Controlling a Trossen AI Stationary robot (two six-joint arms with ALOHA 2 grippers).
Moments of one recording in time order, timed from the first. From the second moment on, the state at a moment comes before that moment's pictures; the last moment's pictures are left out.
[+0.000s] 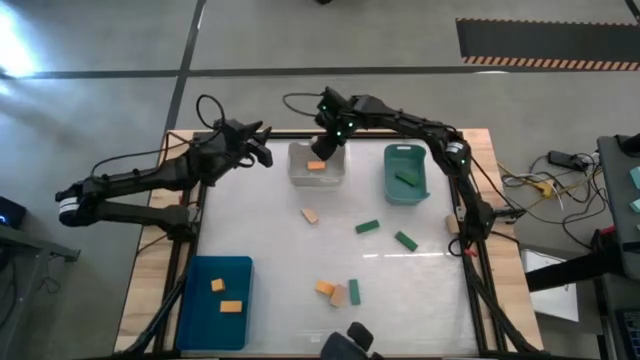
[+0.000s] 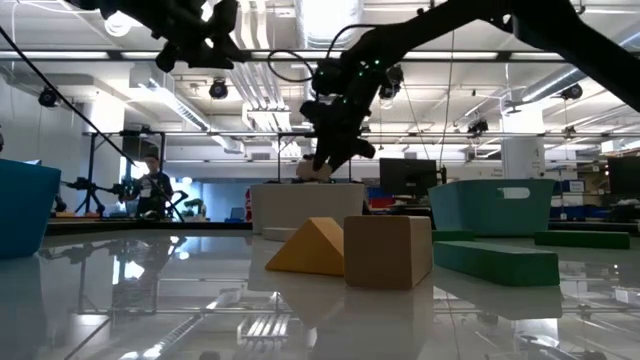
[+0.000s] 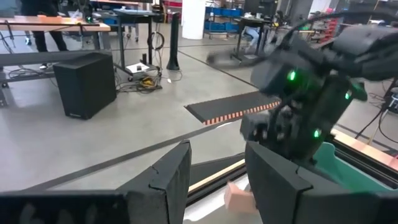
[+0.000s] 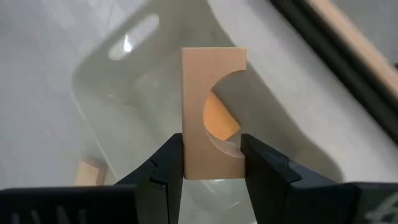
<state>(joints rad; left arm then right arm) 0.33 0.95 0.79 0.04 -0.57 -0.20 -0.55 2.20 2.04 -0.94 -0.24 0.17</state>
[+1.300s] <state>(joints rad) 0.36 0.94 0.78 0.01 -0.38 -0.20 -0.25 1.98 1.72 -1.14 -0.21 -0.11</state>
